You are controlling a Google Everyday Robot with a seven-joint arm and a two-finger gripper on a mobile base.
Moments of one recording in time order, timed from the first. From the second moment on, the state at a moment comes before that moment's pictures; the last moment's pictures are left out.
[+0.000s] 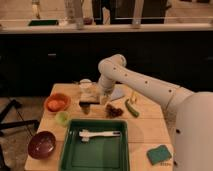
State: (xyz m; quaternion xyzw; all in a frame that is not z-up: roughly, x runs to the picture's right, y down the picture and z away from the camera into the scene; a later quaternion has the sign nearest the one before) arm -0.032 0.052 0.809 -0.31 -0.15 -0.06 0.94
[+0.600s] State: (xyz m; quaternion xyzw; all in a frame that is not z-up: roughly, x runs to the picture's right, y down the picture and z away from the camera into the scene) arm -0.075 0.056 0.837 -0.34 -0.16 -0.10 0.92
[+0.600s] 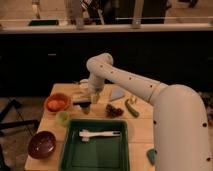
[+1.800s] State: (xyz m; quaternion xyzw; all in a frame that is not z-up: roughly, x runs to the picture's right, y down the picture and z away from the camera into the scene) arm -0.079 0.063 0.859 -0.37 -0.15 -0.10 0.91
